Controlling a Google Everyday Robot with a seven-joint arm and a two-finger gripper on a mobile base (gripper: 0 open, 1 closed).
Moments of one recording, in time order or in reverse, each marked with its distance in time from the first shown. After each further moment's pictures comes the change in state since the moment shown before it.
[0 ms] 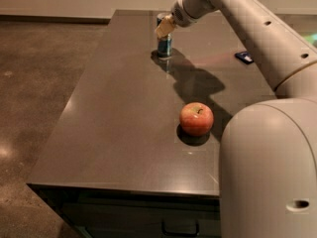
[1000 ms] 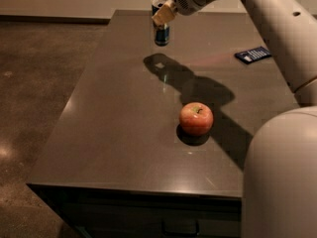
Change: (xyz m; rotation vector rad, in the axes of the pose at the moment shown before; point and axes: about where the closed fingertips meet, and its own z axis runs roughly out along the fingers) arm -0.034 0.033 -0.056 -0.098 -0.117 -0.126
